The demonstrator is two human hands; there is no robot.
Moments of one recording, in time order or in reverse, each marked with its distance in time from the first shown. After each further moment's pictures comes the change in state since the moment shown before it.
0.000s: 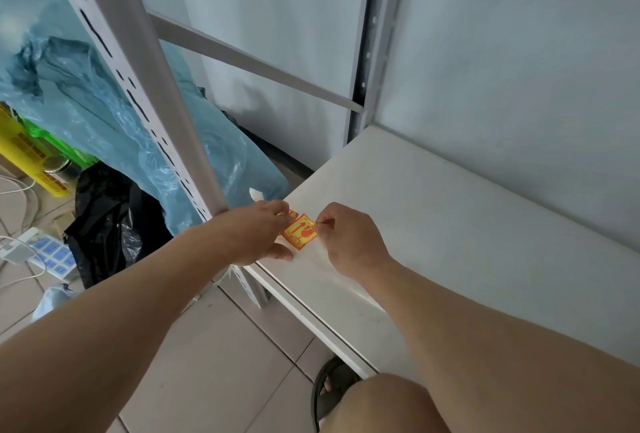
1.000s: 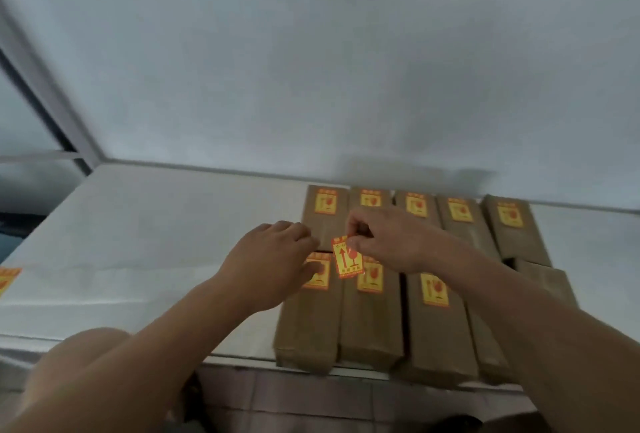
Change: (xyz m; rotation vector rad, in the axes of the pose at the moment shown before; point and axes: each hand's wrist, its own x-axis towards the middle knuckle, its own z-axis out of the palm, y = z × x) left_hand -0.067 0.440 -0.093 0.047 0.405 0.664; right_hand -0.371 0.199 -0.300 -0.112 0.007 0.296
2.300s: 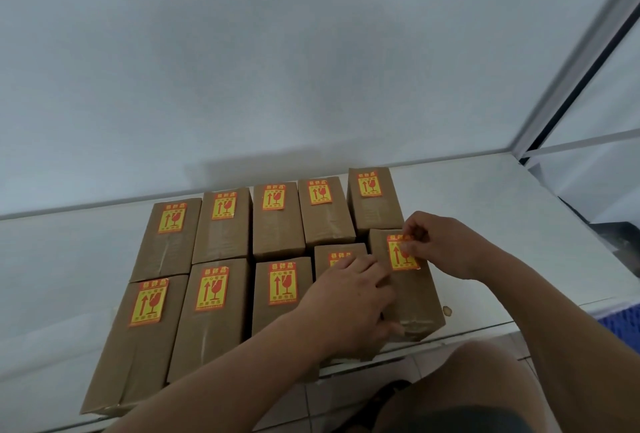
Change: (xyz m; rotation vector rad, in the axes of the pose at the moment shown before) left_hand 0.131 0.262 0.064 -0.021 -0.174 0.507; right_hand -0.172 0.259 -0.020 0.233 0.197 0.454
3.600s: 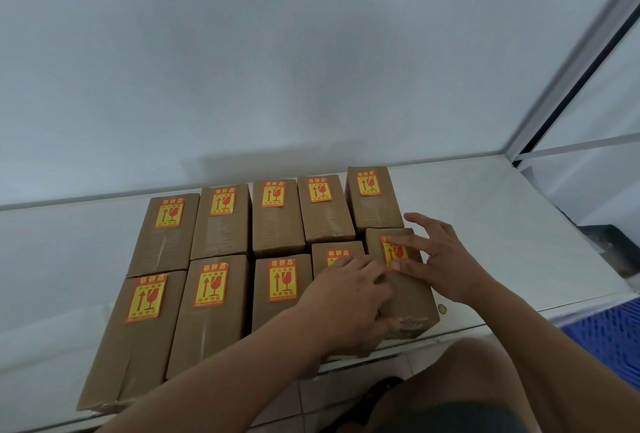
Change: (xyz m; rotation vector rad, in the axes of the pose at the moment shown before) left_hand -0.002 -0.001 -0.001 -0.066 -0.016 -0.019; right_hand -0.009 0.026 0.035 -0.081 0.148 -0.088
